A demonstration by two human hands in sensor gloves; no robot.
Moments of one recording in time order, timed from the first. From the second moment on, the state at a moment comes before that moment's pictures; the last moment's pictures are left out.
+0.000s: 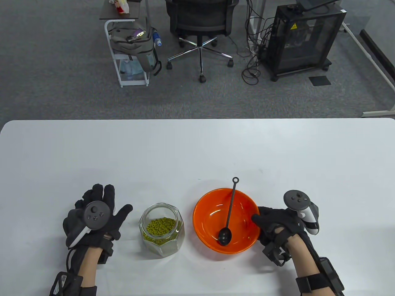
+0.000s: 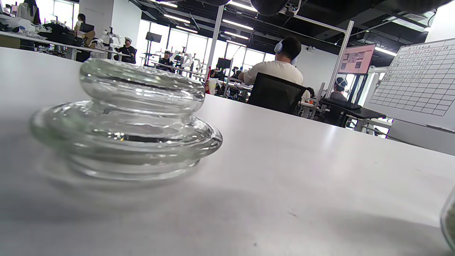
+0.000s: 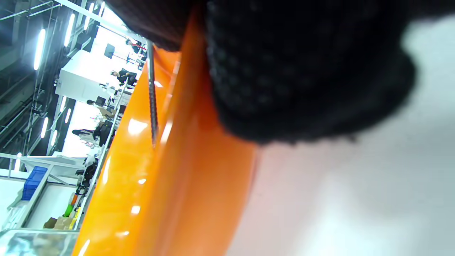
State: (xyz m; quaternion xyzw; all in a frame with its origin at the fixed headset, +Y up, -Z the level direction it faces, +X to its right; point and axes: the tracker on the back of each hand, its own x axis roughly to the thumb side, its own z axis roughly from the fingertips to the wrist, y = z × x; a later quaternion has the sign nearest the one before) left_hand -0.310 -0.716 -0.301 0.02 -0.02 0.13 0.99; right_hand 0.230 -0.756 -0.324 -0.04 0.24 0.84 0.48
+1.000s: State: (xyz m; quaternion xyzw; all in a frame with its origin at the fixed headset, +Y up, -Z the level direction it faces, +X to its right) left_hand -0.312 -0.717 -0.301 0.02 -0.01 0.14 0.99; right_hand 0.257 -0.710 -0.339 -0.10 0.19 0.87 0.44
